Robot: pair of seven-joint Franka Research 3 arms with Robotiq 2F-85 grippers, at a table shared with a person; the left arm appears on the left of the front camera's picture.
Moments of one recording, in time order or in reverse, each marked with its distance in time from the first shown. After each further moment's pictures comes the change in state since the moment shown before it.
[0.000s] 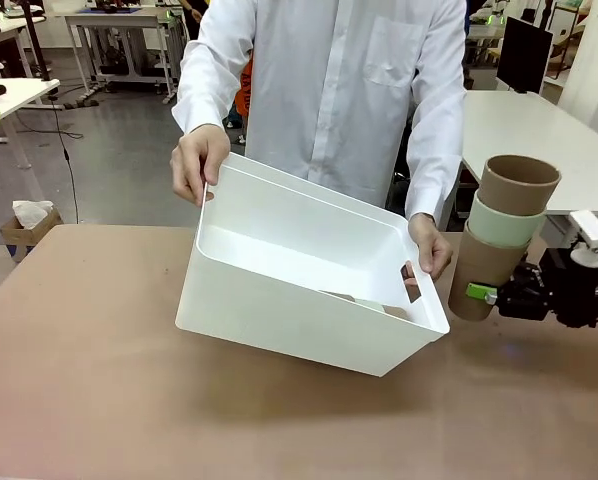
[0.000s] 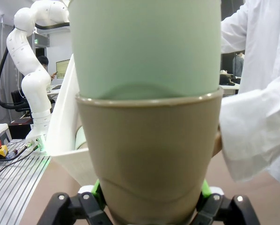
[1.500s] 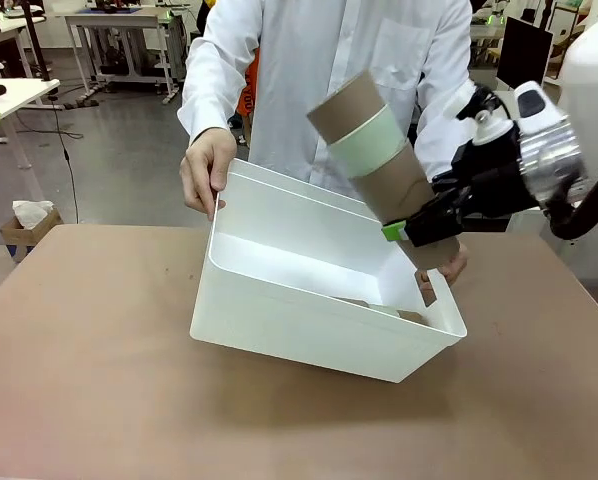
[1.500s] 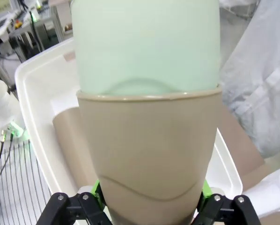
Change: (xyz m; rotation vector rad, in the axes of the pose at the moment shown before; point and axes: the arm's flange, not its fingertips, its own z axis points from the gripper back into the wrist) left arm 0.000 0.001 0.000 0.000 0.001 0.002; right arm 0.190 0.097 -0.167 -0.296 0.657 -0.043
